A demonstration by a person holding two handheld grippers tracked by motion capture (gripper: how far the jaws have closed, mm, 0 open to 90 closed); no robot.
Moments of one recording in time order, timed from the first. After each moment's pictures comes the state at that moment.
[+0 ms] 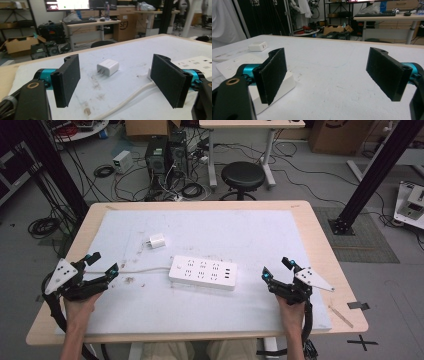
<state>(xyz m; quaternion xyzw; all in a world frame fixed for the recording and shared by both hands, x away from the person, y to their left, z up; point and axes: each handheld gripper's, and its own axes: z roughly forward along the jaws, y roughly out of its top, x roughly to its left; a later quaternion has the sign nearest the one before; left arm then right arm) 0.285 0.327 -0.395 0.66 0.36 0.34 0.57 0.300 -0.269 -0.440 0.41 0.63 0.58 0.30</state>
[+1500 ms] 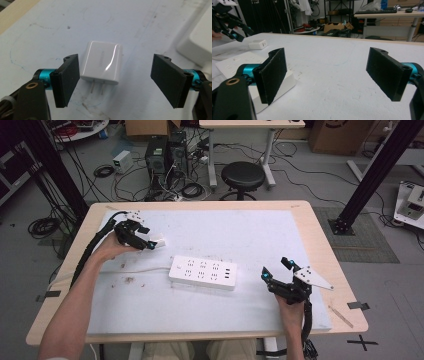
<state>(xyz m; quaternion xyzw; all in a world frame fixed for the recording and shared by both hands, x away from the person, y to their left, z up) 0.499 0.265 -0.406 0.89 0.25 0.12 0.35 0.302 -0.269 -0.440 0.41 0.64 0.58 0.29</state>
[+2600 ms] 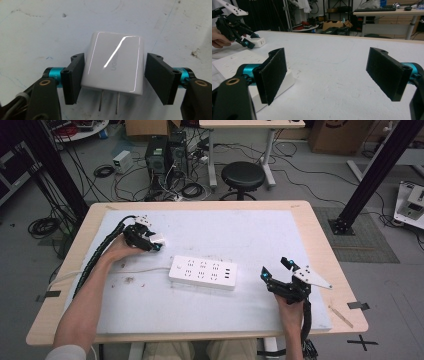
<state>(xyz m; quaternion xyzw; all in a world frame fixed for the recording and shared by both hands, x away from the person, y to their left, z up) 0.519 0.257 -0.439 0.90 0.25 0.11 0.35 0.303 -0.267 -0.440 0.42 0.64 0.57 0.30</state>
